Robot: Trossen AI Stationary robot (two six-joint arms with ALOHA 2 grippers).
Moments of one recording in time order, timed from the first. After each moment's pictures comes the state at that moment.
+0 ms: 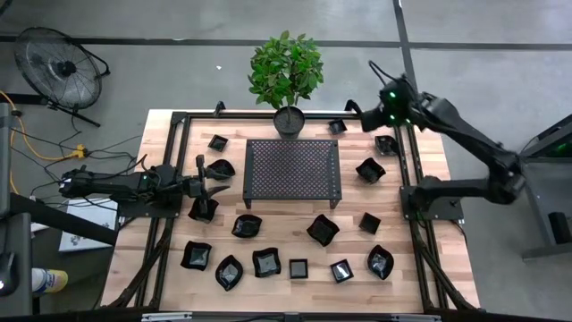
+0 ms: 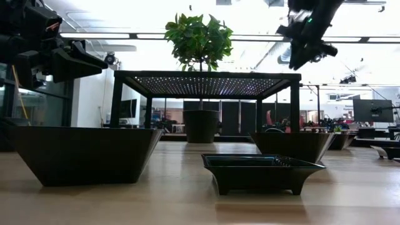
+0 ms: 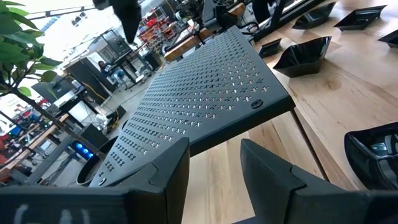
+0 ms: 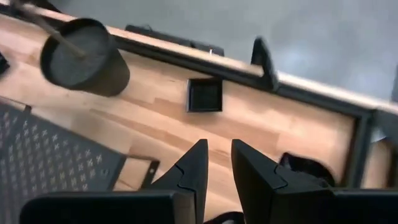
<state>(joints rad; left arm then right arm) -0.03 0.12 0.03 0.00 -0.18 0.57 -0.82 1.15 1.16 -0.91 0.07 0.44</state>
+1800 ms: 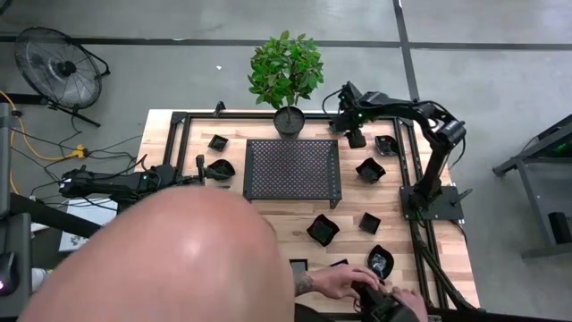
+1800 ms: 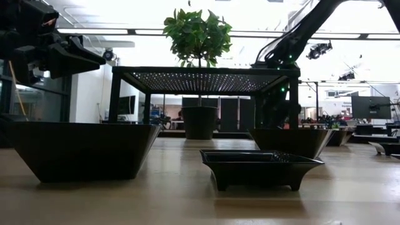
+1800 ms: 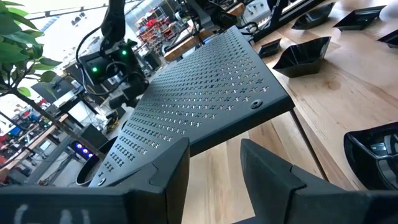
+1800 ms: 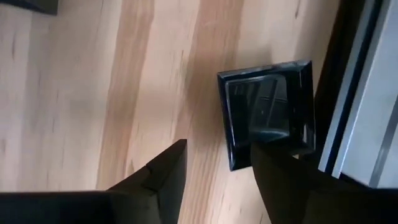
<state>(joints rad) -0.03 0.12 0.03 0.00 -0.18 0.58 -0.88 1.83 1.16 -0.60 -0.08 -1.08</state>
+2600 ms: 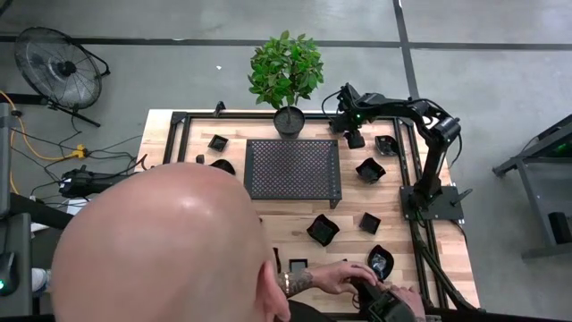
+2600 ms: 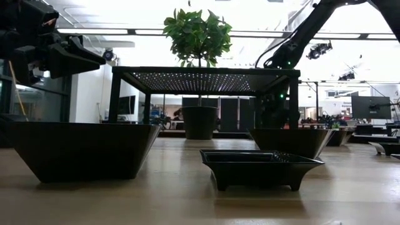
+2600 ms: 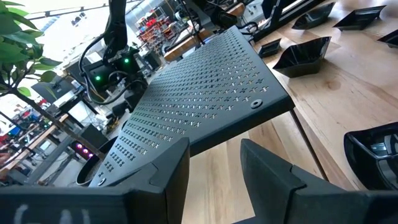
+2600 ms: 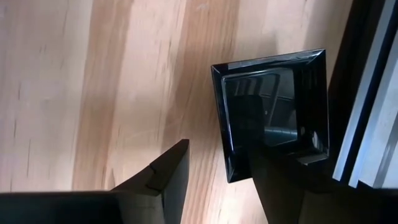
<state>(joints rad) -0.03 0.12 0.03 0.00 -0.18 0.57 -0.90 1.89 1.16 -0.56 -0.08 -1.08</state>
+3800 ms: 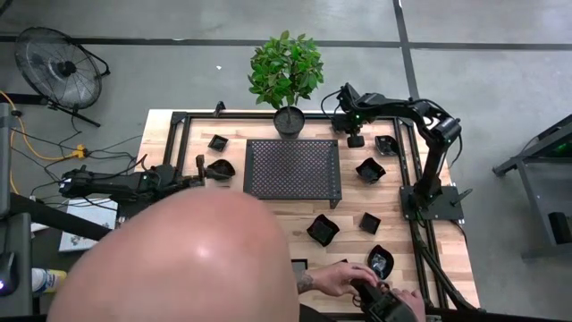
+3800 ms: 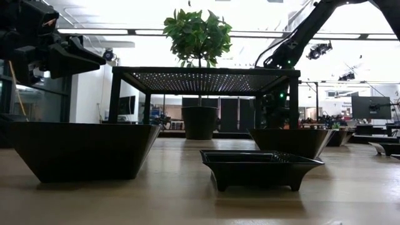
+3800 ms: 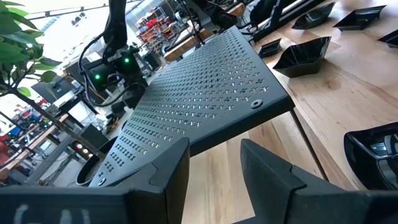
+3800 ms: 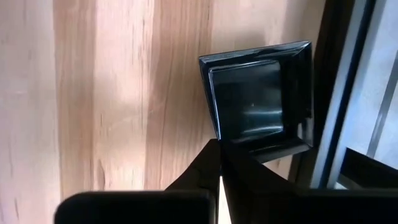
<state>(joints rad) -0.03 0.12 0.03 0.00 -0.18 0.57 -0.90 1.87 1.17 -0.56 0.02 -0.99</state>
